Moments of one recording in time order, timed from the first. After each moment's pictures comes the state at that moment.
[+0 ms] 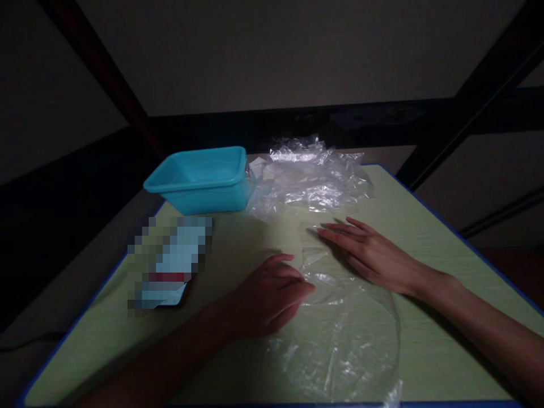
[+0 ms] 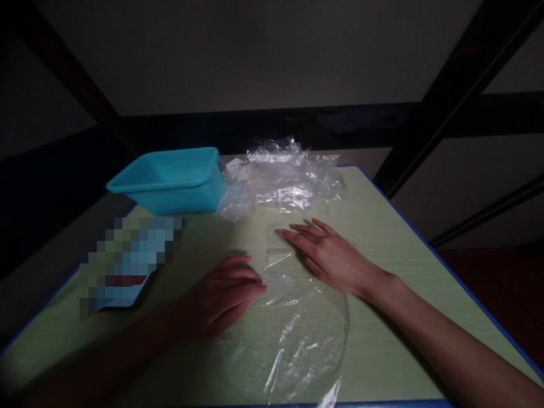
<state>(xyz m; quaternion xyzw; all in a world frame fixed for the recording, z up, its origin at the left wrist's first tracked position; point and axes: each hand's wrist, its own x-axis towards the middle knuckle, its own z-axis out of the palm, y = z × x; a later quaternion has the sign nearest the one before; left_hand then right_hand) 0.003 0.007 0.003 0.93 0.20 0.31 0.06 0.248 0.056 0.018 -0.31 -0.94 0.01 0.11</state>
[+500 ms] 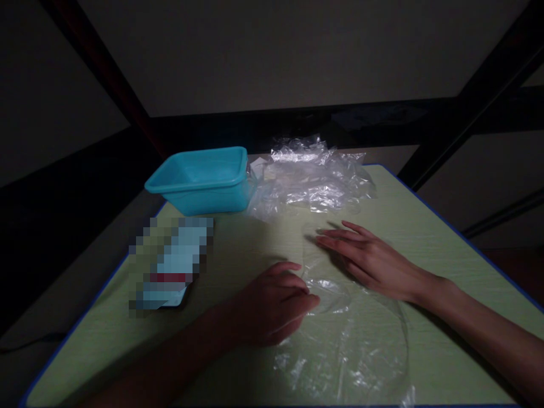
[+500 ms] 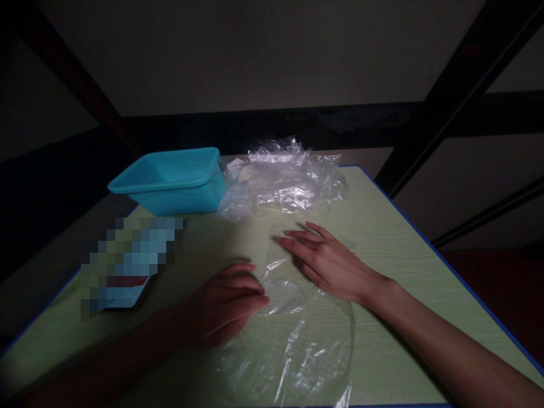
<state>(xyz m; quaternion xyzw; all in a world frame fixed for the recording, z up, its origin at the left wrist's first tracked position) 0.003 0.004 0.005 0.94 0.18 0.29 0.09 0.244 0.051 0.019 -0.29 -0.95 0.04 0.14</state>
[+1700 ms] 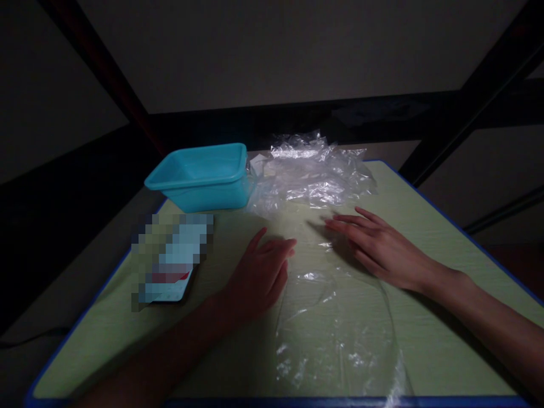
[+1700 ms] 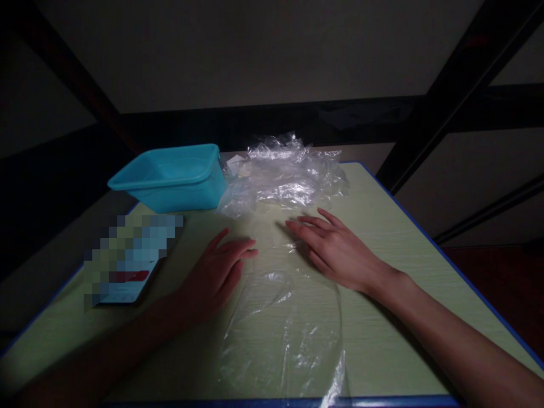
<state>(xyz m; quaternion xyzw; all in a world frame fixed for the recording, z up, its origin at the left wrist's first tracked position) 0.001 0.015 0.006 0.88 0.38 0.27 0.08 0.251 0.053 0.025 -0.33 -0.93 -0.01 0.14</state>
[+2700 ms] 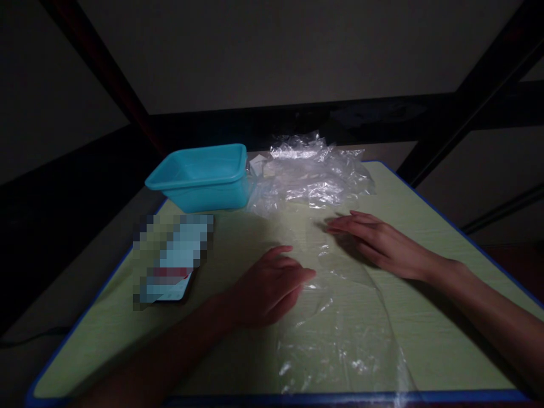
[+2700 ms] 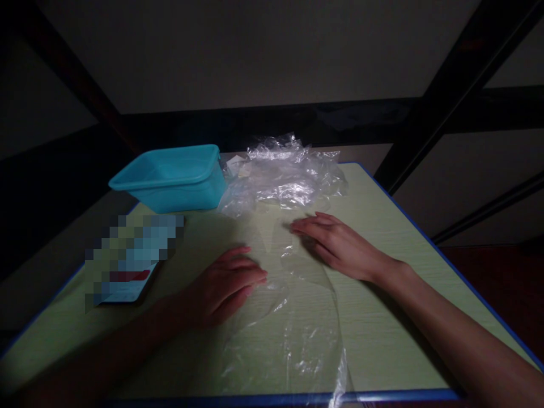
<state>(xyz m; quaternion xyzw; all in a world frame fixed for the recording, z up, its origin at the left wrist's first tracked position) 0.003 0.010 0.007 0.92 0.22 0.31 0.08 0.259 0.062 0.028 -0.31 -0.94 0.07 0.15</state>
